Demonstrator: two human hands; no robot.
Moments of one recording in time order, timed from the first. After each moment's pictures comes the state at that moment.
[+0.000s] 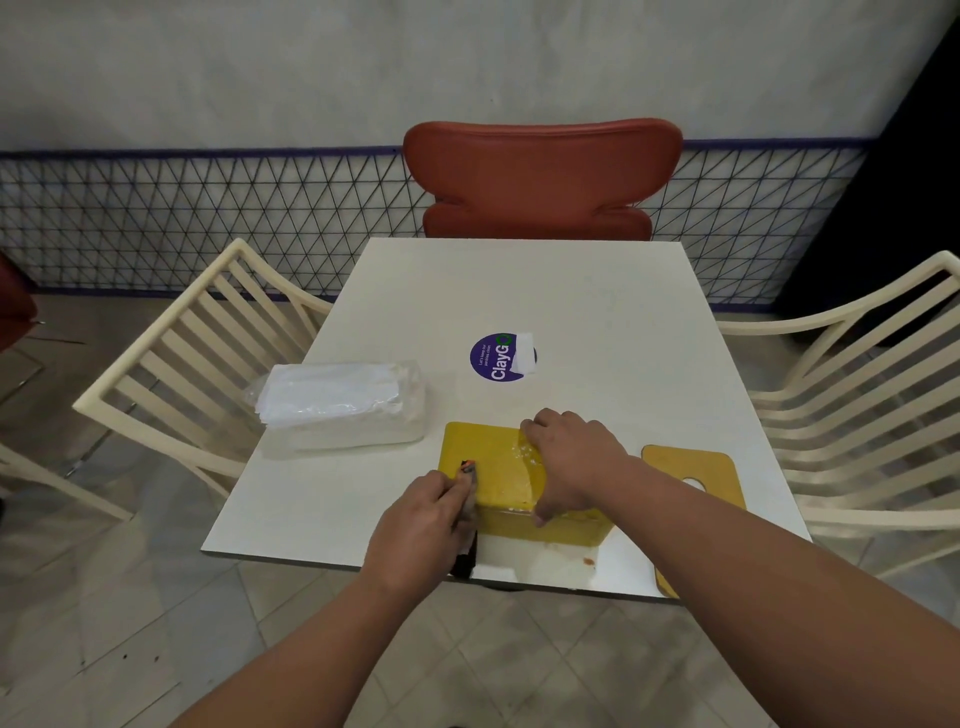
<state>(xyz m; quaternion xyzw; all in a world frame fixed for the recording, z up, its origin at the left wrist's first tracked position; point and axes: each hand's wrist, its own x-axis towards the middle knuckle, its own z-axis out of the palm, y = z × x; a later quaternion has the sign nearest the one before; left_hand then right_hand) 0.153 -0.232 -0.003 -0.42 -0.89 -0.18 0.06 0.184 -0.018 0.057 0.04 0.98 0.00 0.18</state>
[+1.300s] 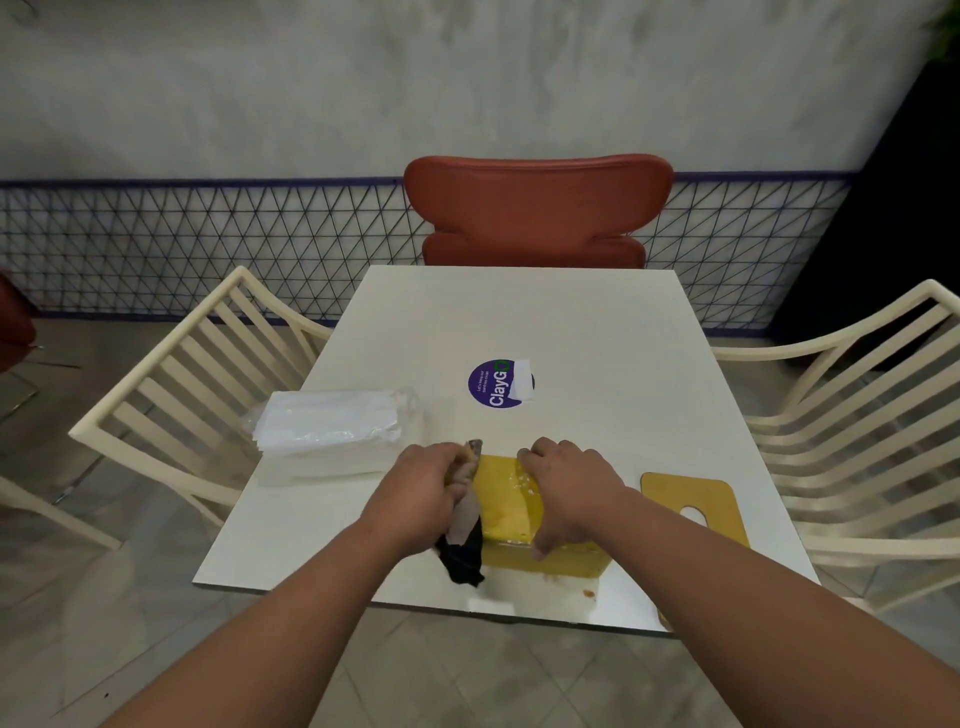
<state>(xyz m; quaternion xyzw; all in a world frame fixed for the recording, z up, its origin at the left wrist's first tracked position) 0.108 -0.203 0.053 -0.31 -0.91 -0.27 -0.10 0.184 -0.018 0.053 0.04 0.99 -0.02 0.17</state>
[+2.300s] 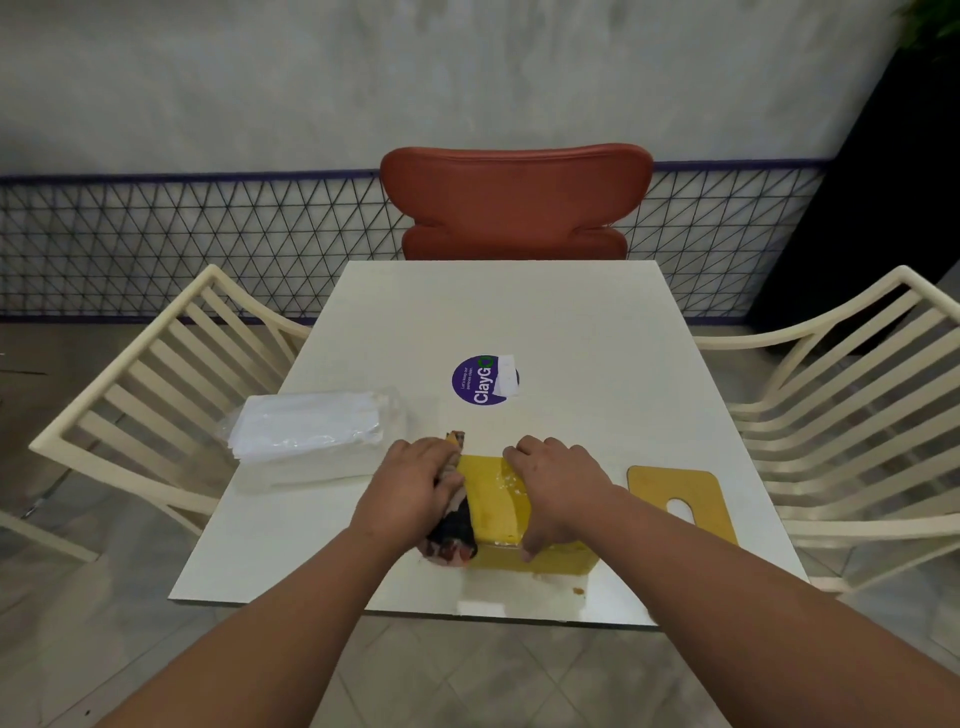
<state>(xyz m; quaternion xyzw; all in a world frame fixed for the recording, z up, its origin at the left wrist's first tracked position) 0.092 -0.193 0.021 -0.36 -0.90 -0.23 0.00 0.183 -0.017 0.053 0.04 0.98 0.00 0.17</state>
